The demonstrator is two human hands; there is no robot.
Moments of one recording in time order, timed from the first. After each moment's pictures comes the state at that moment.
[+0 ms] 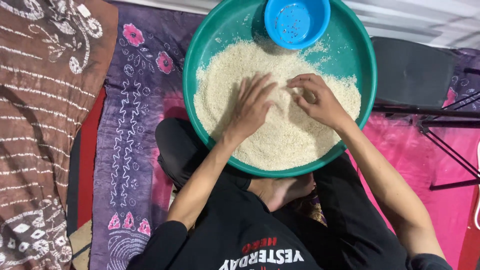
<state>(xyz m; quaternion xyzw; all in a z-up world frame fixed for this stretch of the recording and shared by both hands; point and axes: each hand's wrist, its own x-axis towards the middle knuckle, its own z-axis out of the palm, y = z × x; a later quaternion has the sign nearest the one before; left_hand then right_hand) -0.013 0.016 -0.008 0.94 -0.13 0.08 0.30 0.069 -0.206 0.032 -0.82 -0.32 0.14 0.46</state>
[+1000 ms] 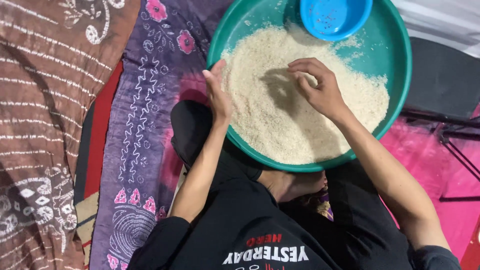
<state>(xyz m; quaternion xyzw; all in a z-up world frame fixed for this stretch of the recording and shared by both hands) -0.042 0.101 -0.061 0.60 0.27 0.27 0.70 0.068 -0.137 0.033 -0.74 -0.37 0.09 0.56</state>
